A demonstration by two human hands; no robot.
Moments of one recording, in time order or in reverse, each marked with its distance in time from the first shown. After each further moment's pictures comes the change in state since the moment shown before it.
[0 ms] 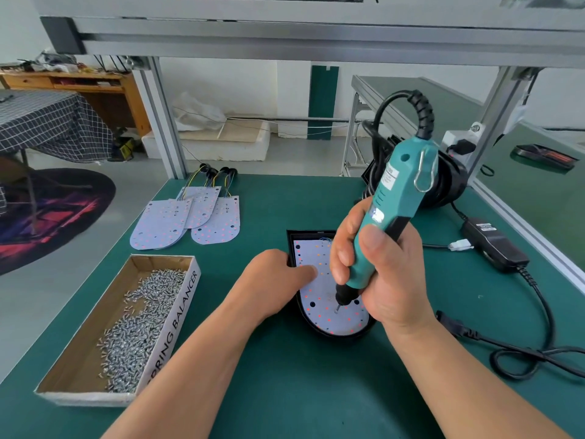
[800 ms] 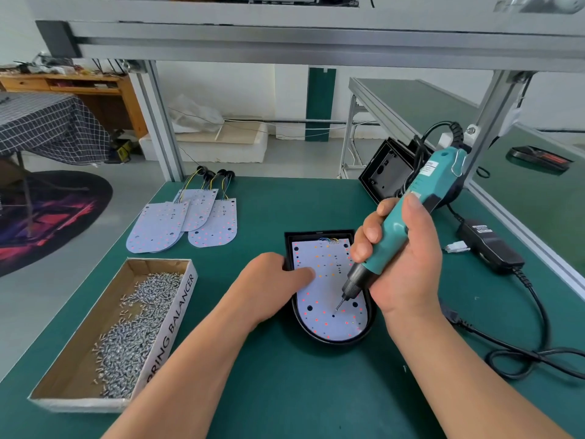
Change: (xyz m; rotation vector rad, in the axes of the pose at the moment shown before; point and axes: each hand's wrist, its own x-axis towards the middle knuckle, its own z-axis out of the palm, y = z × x) left_hand -0.003 -0.001 -0.004 -0.050 -0.070 -0.037; right_hand 0.011 0.005 -0.024 0.258 0.382 0.126
